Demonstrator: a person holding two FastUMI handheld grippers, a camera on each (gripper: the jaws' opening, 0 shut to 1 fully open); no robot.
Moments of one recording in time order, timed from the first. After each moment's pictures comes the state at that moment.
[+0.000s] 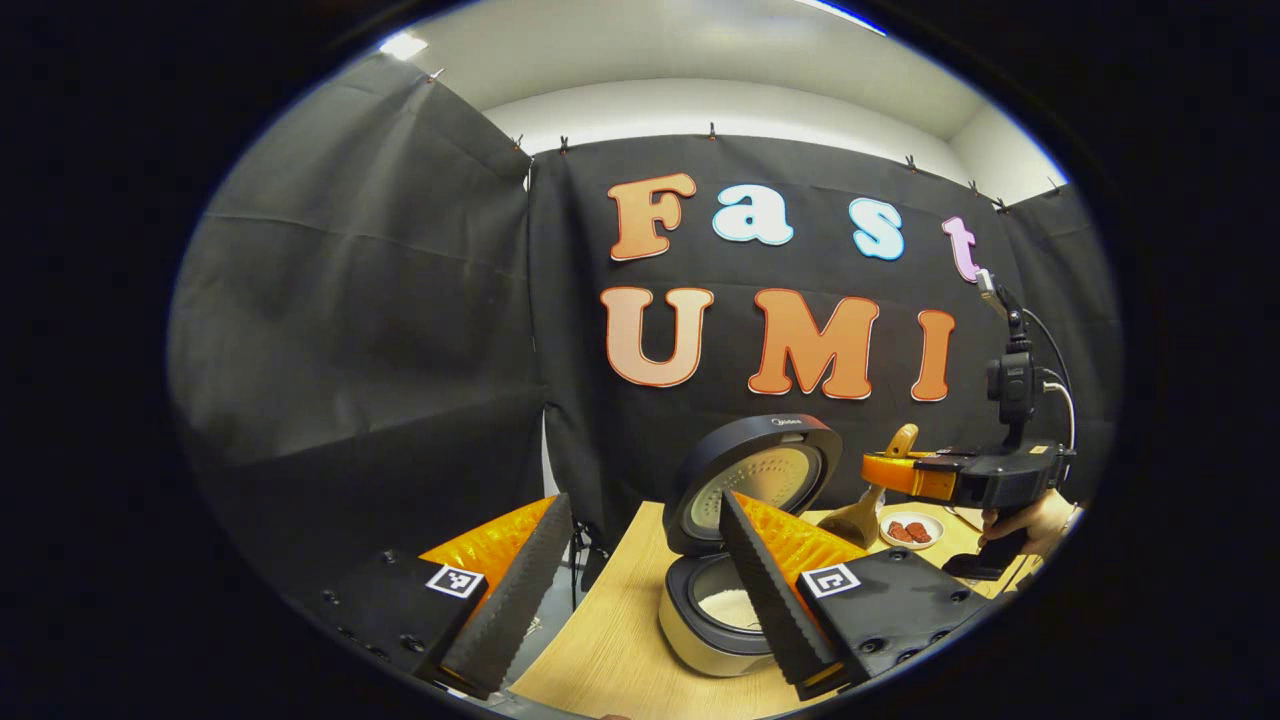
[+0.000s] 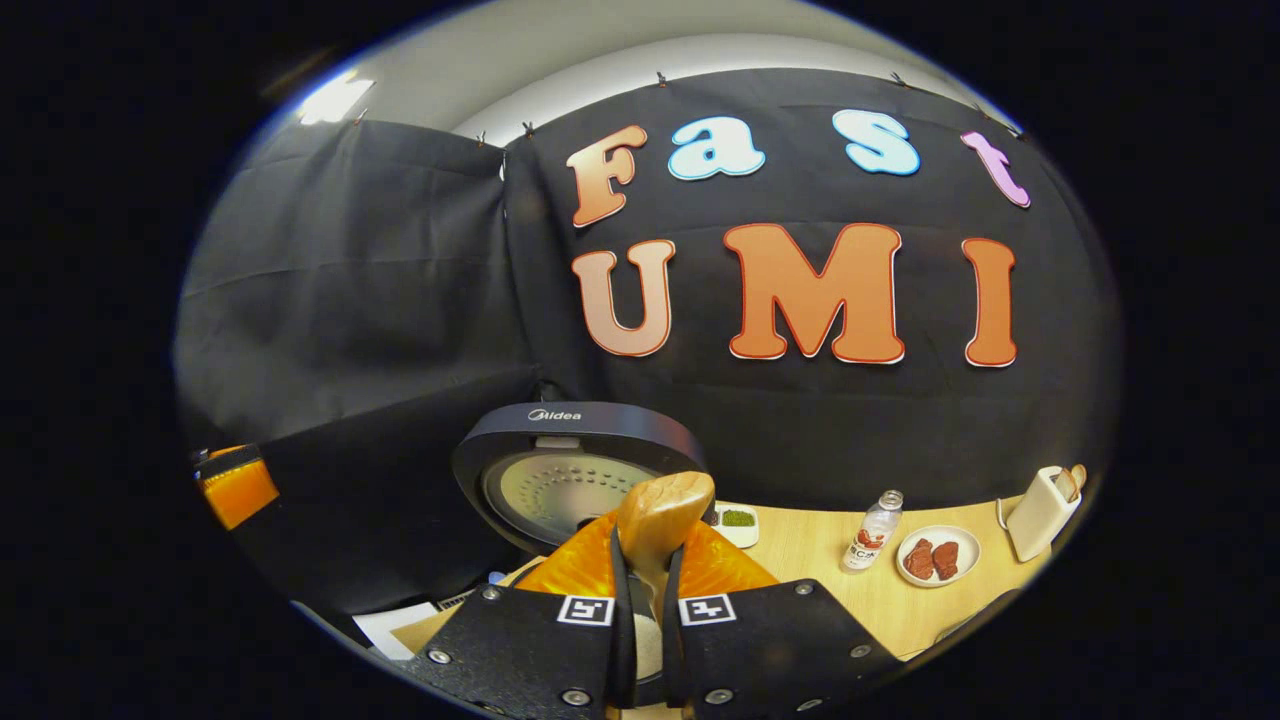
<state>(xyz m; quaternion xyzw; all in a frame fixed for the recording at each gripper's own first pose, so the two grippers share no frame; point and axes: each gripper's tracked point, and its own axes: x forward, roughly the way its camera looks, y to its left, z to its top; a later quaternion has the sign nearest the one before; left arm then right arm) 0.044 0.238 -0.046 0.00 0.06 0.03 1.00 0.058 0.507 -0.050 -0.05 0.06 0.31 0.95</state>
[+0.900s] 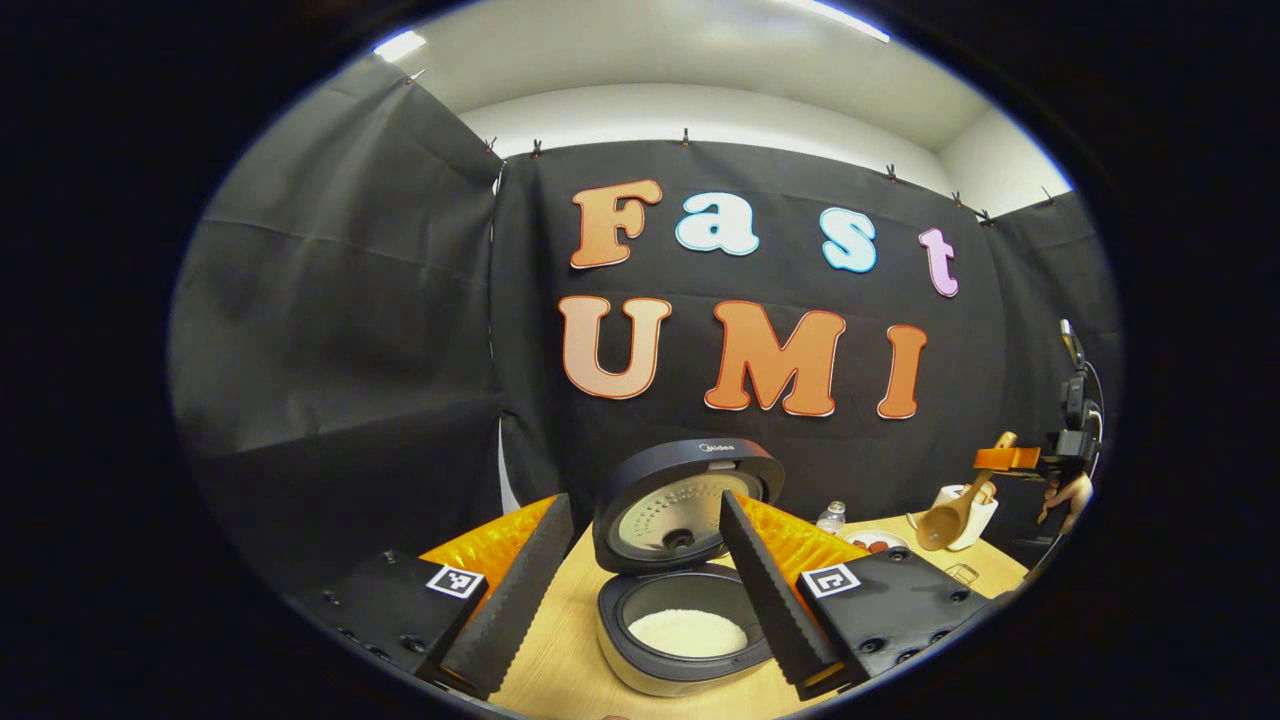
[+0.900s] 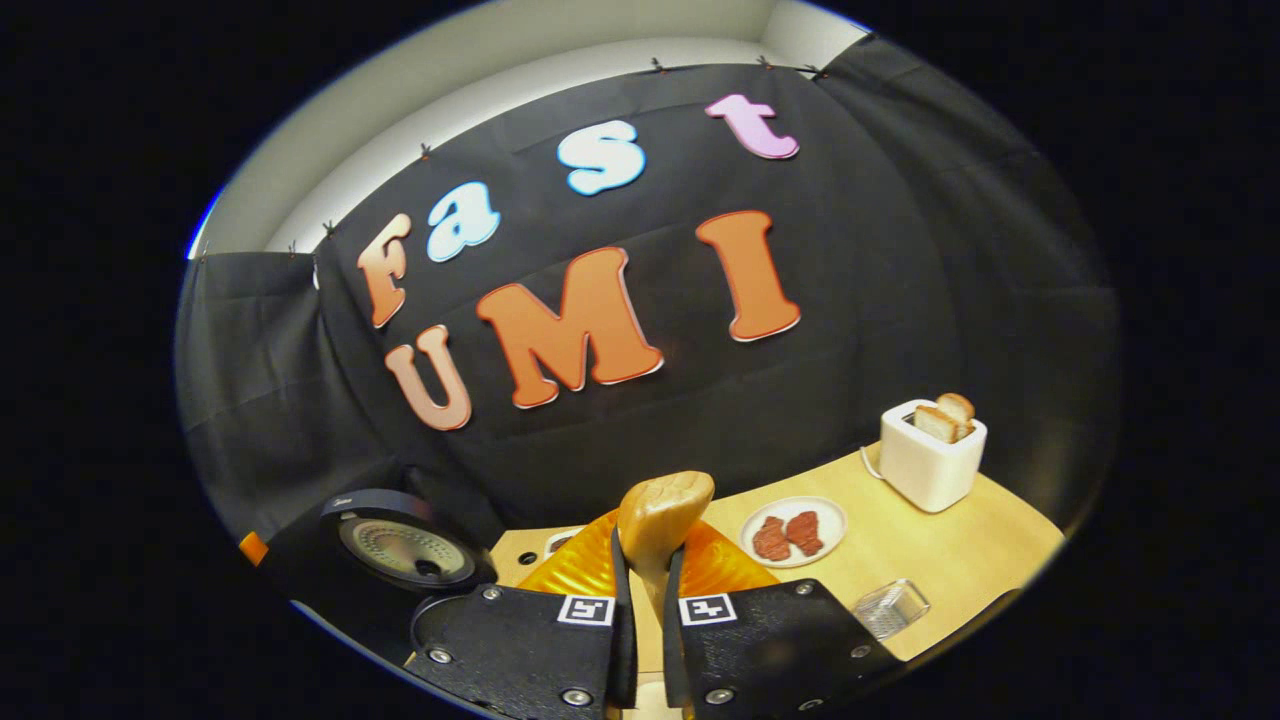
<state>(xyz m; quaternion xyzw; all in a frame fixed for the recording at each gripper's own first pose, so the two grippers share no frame) 0.073 0.169 -0.033 -0.02 0.05 -0.01 1.00 0.126 0.200 -0.004 0.10 0.06 0.10 0.99</state>
